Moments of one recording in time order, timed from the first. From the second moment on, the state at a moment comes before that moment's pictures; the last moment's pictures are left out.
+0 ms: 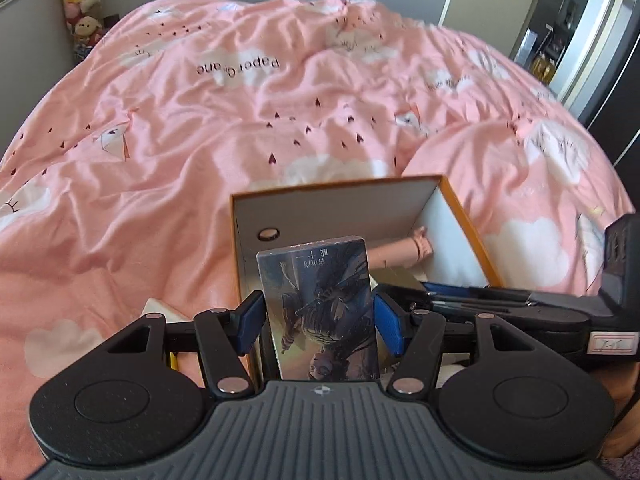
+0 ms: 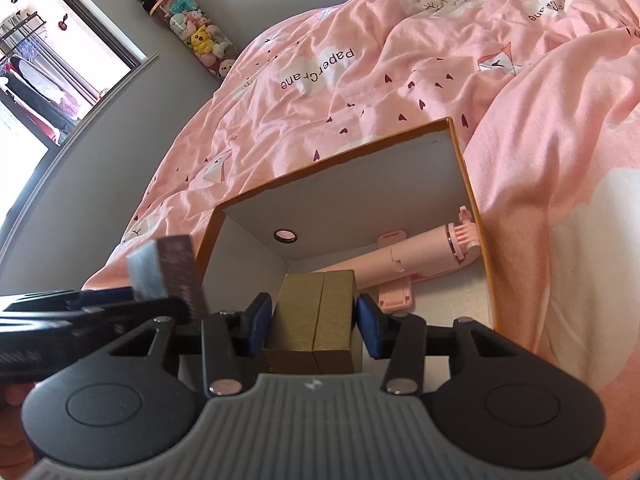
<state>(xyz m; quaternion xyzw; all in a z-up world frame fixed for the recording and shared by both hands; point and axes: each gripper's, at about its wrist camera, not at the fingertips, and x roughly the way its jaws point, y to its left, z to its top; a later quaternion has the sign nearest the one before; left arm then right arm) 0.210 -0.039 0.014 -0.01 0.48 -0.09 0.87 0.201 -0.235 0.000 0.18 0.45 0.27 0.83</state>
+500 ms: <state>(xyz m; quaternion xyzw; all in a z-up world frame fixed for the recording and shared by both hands) 0.207 -0.053 -0.006 0.09 0.51 -0.08 0.85 0.203 -0.240 -0.010 0.24 0.47 0.26 0.81</state>
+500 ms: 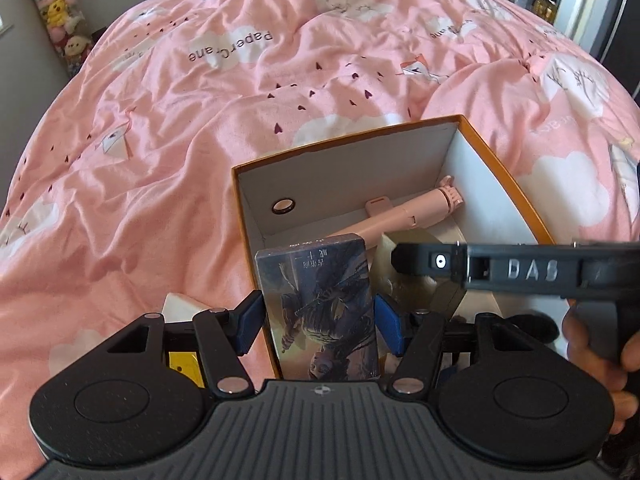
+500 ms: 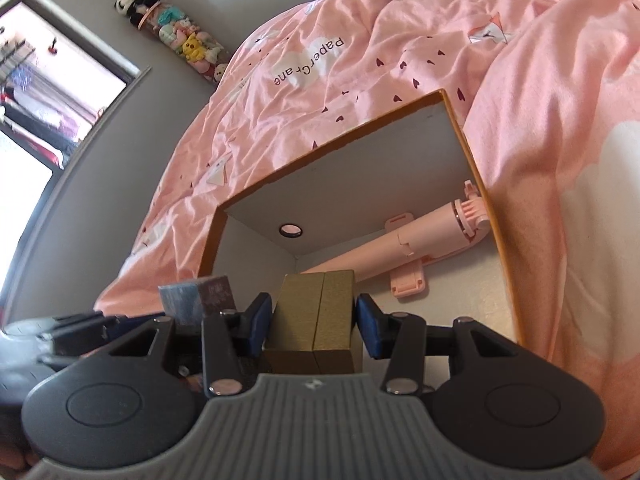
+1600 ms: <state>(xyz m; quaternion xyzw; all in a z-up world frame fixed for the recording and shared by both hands) 0.196 -0.056 -0.031 0.10 0.50 -0.11 0.85 0.222 -0.207 -0.026 0.21 0.49 0.25 0.81</state>
